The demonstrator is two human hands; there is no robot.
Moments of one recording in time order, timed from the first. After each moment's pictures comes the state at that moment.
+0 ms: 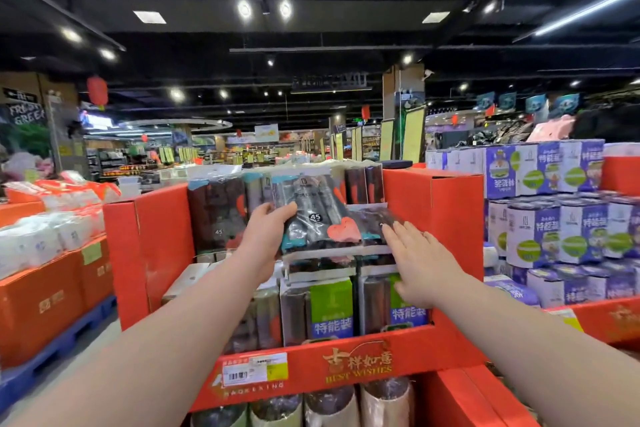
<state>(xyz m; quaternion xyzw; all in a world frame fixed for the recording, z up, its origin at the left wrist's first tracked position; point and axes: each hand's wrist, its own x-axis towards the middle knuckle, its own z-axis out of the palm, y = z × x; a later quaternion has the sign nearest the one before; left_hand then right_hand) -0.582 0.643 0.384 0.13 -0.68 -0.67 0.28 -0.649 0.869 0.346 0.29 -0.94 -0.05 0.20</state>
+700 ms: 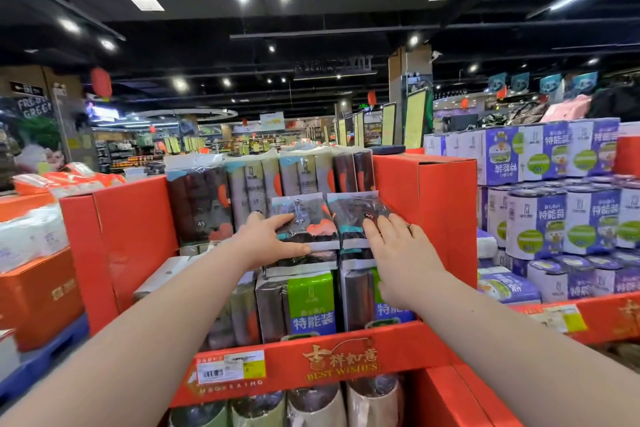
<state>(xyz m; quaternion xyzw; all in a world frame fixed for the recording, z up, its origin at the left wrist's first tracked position) -0.613 0.643 0.373 0.17 -0.96 -0.17 0.11 -0.659 0.868 0.337 0.29 -0.92 -0.10 0.25</state>
